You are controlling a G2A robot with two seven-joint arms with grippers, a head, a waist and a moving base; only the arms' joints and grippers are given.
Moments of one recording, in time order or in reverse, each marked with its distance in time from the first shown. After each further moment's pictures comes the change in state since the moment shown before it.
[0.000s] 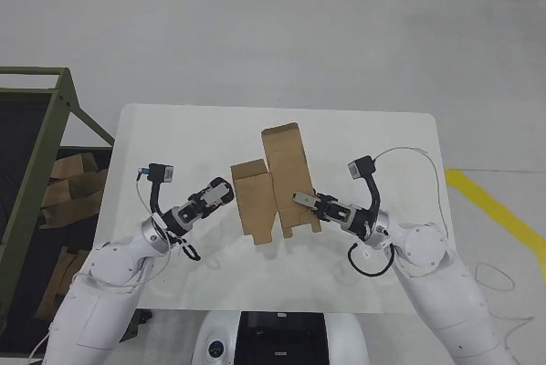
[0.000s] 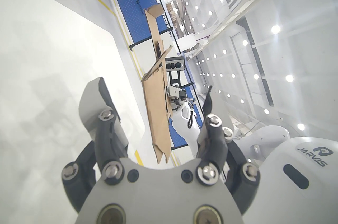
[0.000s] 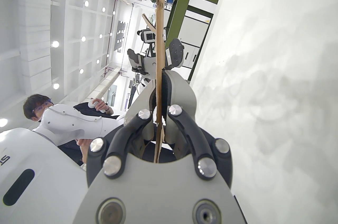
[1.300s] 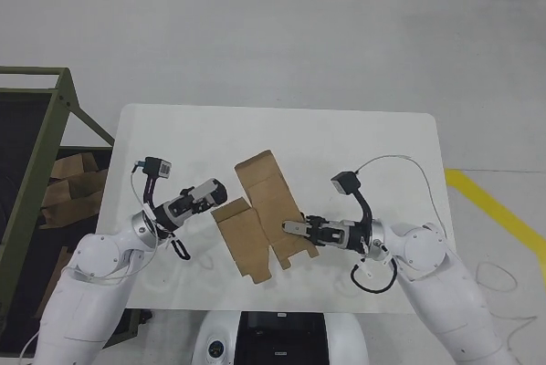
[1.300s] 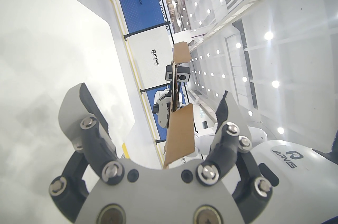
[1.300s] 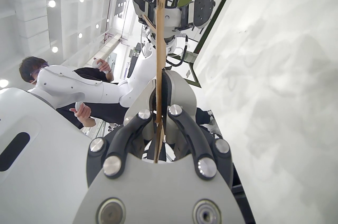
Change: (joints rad) left arm -0.033 0.013 -0.032 -0.003 -0.115 0.107 -0.146; right arm 0.006 0.018 -0.036 -0.045 0.005 -0.038 0.194
